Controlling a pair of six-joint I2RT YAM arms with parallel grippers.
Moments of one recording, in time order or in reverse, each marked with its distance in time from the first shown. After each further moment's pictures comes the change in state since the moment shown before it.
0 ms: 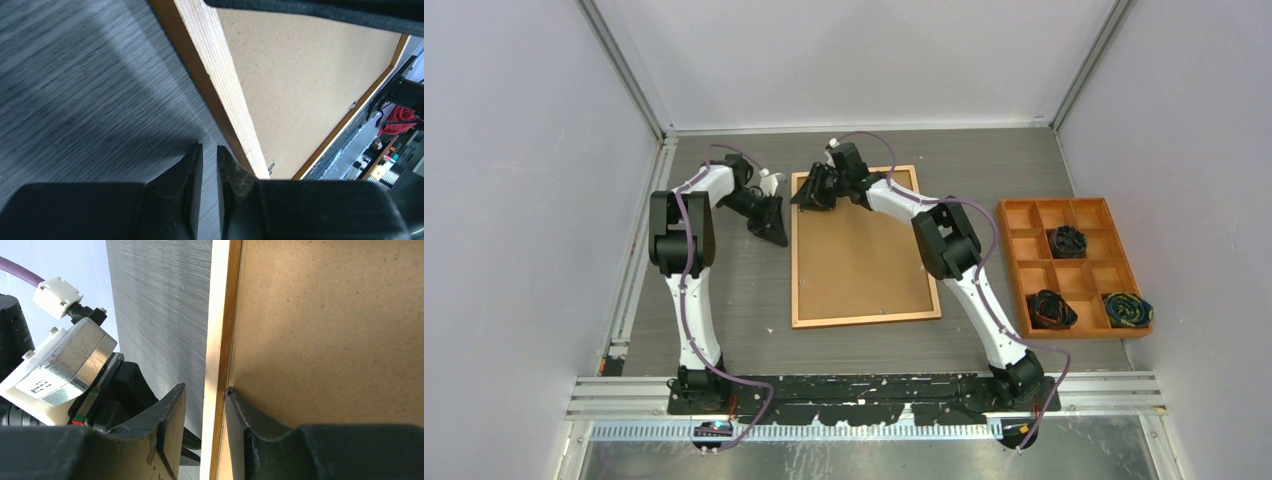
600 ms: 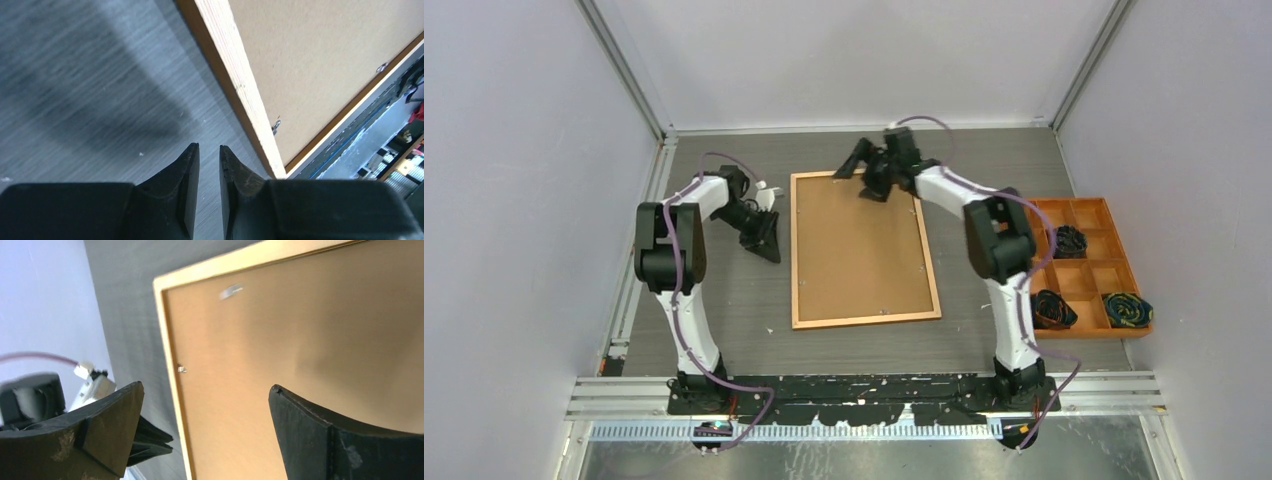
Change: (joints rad) left arm -0.007 -0.180 -0.212 0.002 -0.078 0.054; right arm -0.151 -0.326 -0.355 -0.027 0.109 -0.029
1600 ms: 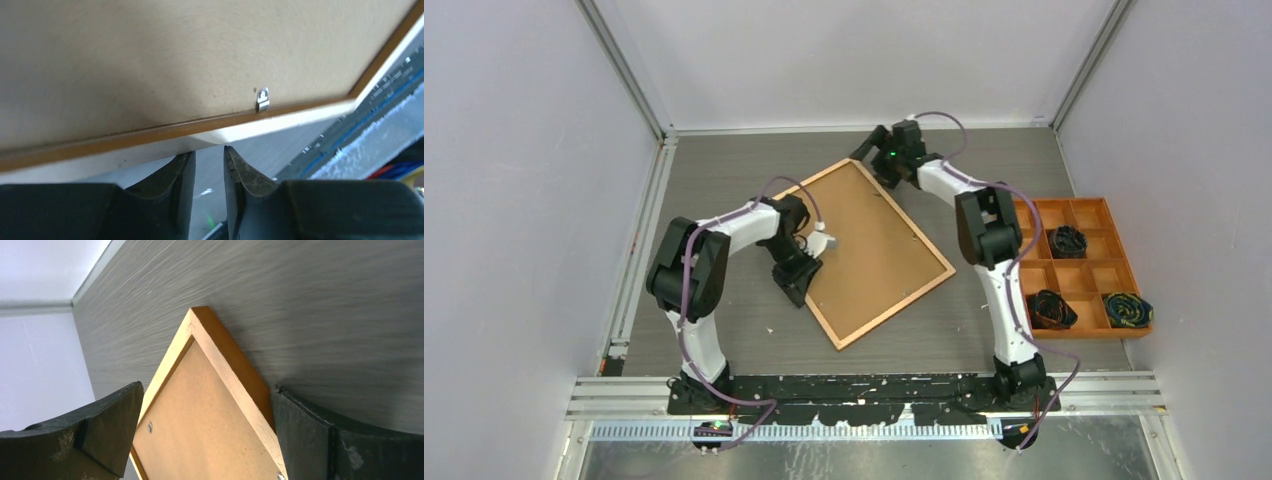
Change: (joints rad) left arm -0.349 -0.171 -0.233 0.019 -0.192 0.064; right arm -0.128 0.112 0.077 0.063 0.170 0.082
